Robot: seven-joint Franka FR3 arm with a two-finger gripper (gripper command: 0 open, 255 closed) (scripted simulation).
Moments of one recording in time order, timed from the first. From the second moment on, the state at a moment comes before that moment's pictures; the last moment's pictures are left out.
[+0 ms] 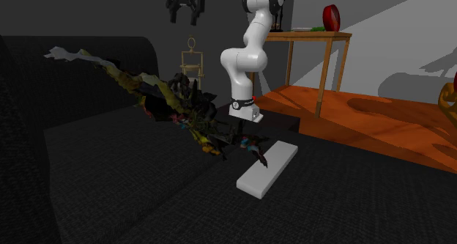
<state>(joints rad) -0.02 -0.79 -0.01 -2.28 -0.10 1.67 -0.17</state>
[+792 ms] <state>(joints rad) 0.03 -0.74 0.18 -2.41 0.02 1.81 0.07</state>
